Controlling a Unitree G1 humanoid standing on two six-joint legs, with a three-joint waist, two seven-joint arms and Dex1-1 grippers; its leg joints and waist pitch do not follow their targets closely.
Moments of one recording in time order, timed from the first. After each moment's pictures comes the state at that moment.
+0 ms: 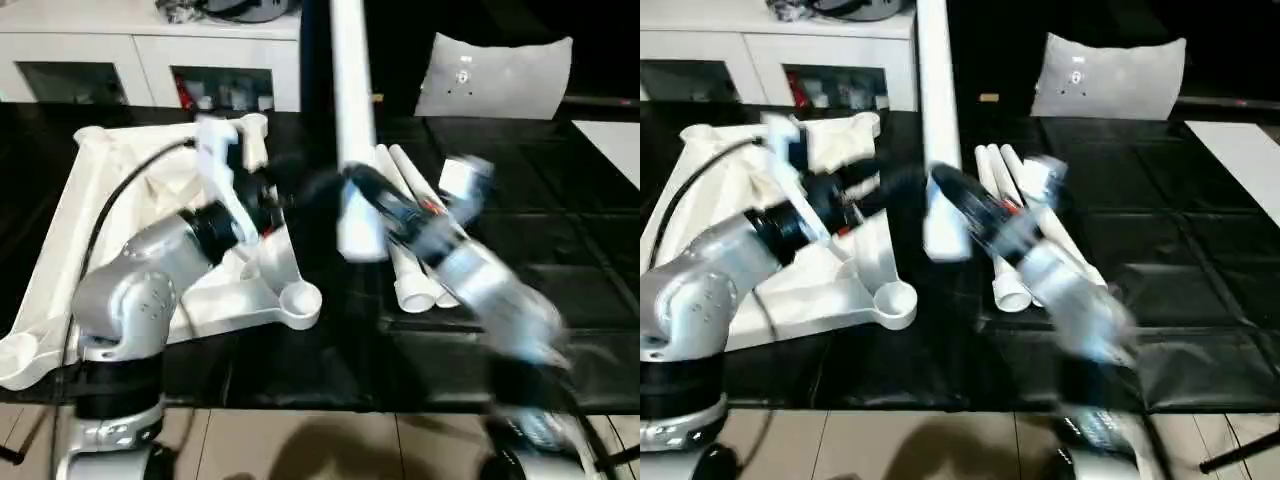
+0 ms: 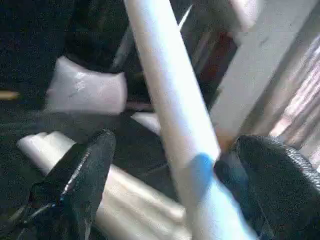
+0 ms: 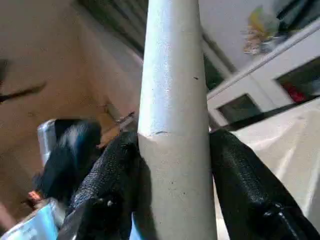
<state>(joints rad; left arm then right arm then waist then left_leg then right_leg) -0.55 0.15 0.20 -0.19 -0.69 0.82 -0.55 -0.47 -0.03 -0.29 0.09 0.81 0.74 0.78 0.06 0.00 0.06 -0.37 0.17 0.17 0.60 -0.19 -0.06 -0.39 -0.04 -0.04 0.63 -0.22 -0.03</state>
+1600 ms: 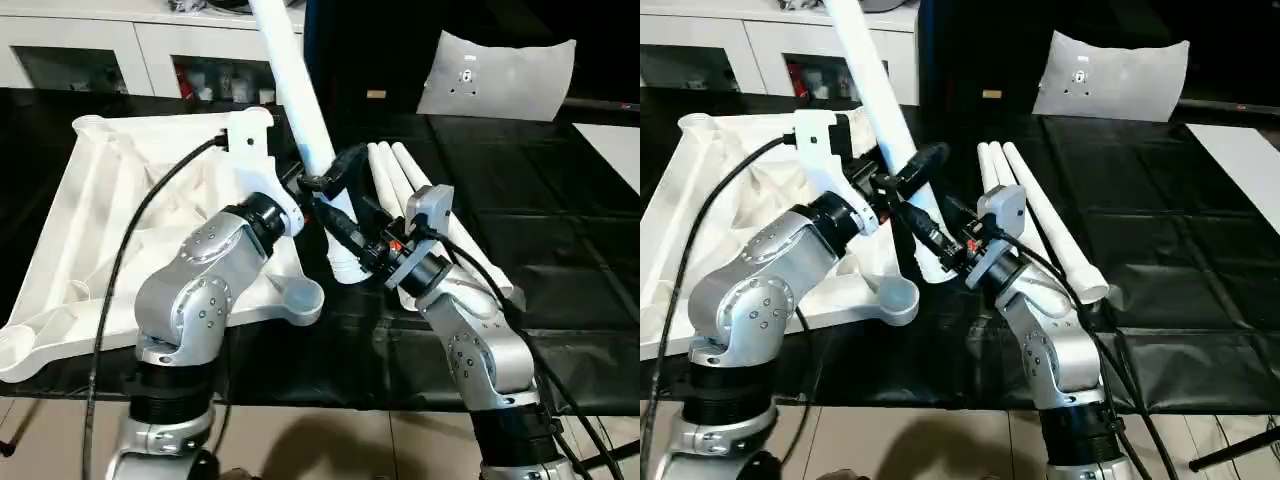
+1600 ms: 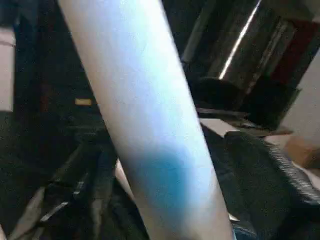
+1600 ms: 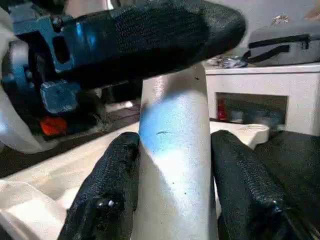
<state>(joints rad) -0.54 0.07 -0.02 -0.22 -0.43 0.65 -0.19 -0.34 -0.02 0.06 0.05 0.30 0.13 0.63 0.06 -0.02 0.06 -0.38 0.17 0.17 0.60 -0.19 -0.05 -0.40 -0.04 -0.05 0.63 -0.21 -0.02</state>
